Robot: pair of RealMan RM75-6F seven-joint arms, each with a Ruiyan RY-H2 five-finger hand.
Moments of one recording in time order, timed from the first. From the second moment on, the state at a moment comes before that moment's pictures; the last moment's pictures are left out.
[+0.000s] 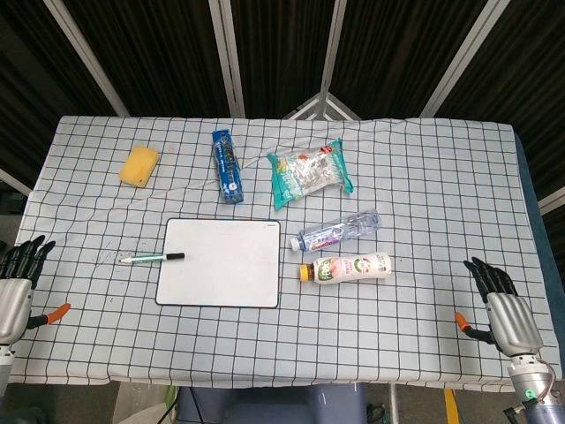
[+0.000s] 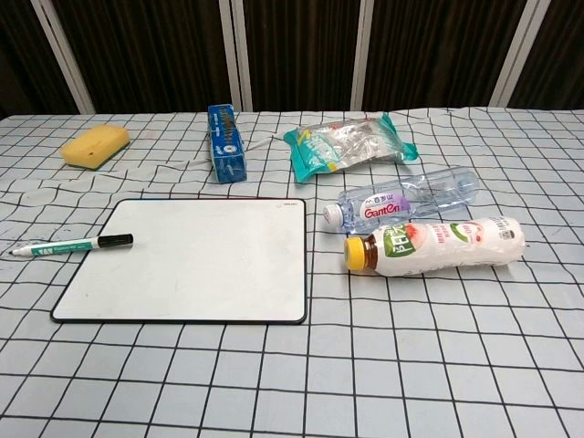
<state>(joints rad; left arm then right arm) -0.10 -1.15 -0.05 -1.63 1.48 1.48 0.05 0.13 -1.07 0.03 -1.73 -1.43 1.31 0.11</state>
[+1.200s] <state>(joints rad) -0.28 -1.22 -0.17 -1.64 1.17 1.20 0.27 0.13 -1.07 0.03 -1.73 -1.43 1.31 0.11</state>
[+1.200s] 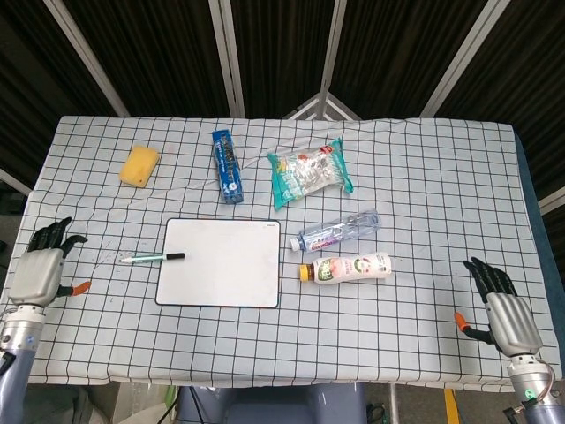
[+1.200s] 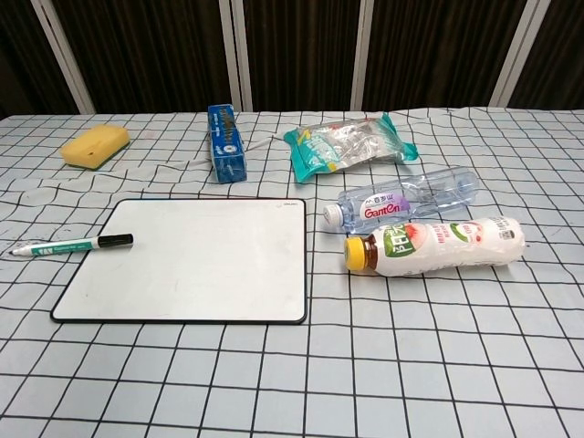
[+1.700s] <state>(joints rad) -0.45 -1.49 -0.23 -1.48 0.93 1.10 0.53 0.13 -1.07 0.03 -1.73 -1.43 1.30 0.12</state>
